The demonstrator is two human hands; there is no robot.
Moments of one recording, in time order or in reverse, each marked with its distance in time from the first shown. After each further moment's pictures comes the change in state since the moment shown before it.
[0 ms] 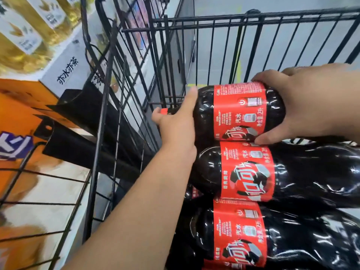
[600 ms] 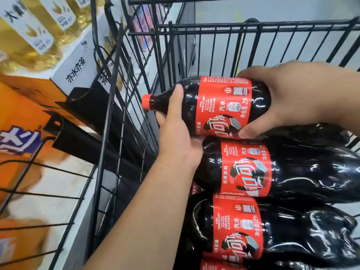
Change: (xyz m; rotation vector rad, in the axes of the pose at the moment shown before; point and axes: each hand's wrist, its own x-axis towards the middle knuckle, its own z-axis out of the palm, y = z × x) left_hand -0.028 0.006 -0.015 -0.385 -0.209 -0.115; right_hand -0.012 -0.029 -0.048 0.293 -0.137 0.008
